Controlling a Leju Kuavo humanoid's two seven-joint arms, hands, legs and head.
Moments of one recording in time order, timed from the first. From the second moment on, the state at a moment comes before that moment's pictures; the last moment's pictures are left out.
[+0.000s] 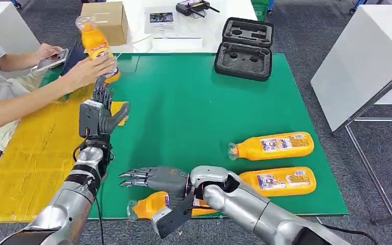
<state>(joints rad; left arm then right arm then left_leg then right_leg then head) -0.68 -0.16 0.04 -0.67 -0.28 0.22 -0.56 -0.59 0.01 1.05 -1.11 0.51 0.23 -0.48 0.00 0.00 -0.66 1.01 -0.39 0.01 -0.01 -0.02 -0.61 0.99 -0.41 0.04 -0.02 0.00</state>
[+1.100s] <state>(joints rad) -0.72 -0.16 0.09 -0.60 -0.23 0.21 -0.56 -0.75 -0.01 1.26 -0.94 0.51 0.14 -0.40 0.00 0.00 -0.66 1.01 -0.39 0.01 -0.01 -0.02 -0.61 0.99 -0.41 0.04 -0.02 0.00</state>
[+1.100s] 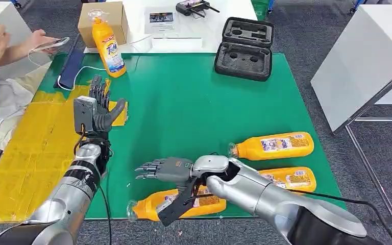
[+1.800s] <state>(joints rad) -0.74 -0.15 0.12 -0.57 -0.22 0.20 -0.56 -0.75 0.00 1.26 -0.96 0.46 0.22 -0.43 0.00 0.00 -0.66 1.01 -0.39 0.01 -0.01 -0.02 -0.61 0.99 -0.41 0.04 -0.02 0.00</state>
